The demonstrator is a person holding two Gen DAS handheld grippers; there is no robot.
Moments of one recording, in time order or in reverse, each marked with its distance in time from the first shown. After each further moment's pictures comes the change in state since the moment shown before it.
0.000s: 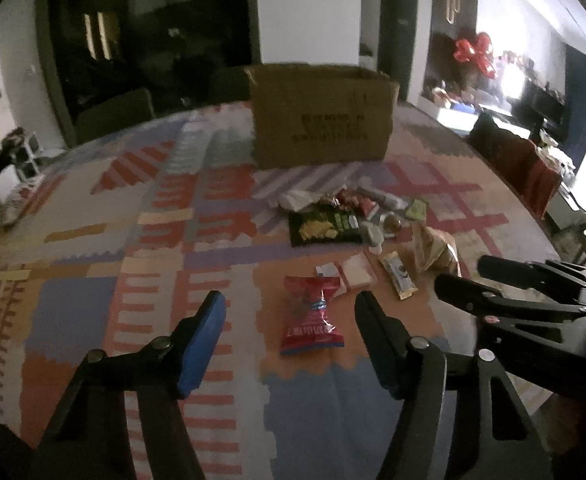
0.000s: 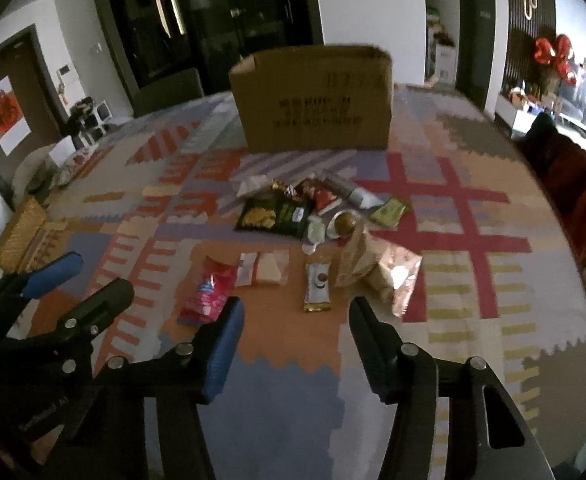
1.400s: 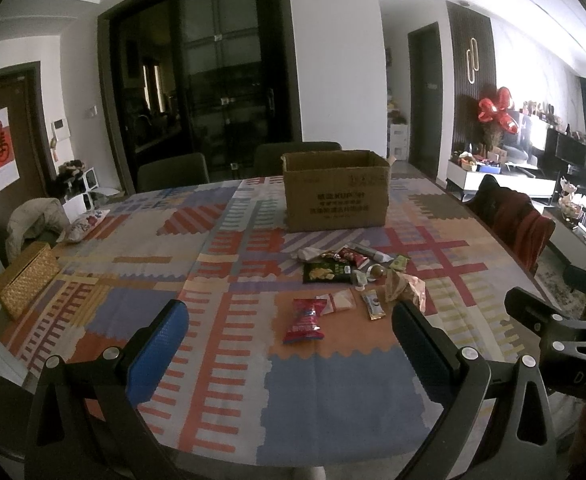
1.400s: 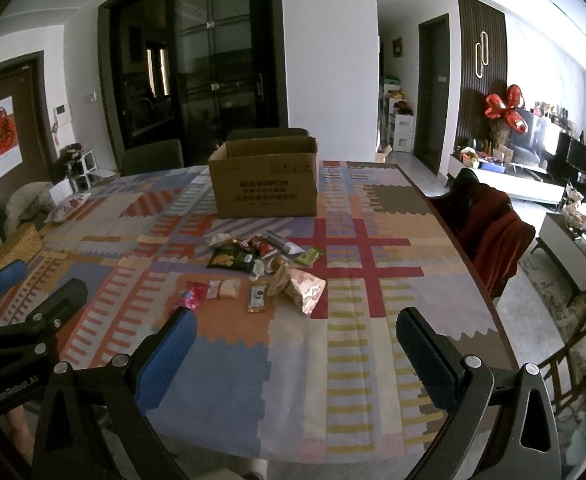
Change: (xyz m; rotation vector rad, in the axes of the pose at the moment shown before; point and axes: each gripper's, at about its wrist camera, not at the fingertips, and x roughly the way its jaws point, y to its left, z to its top) left arm -0.146 -0.056 -0.045 -0.061 -0.278 0.177; right arm -0.167 -0.032 -0.066 -0.010 -0.314 -0.136
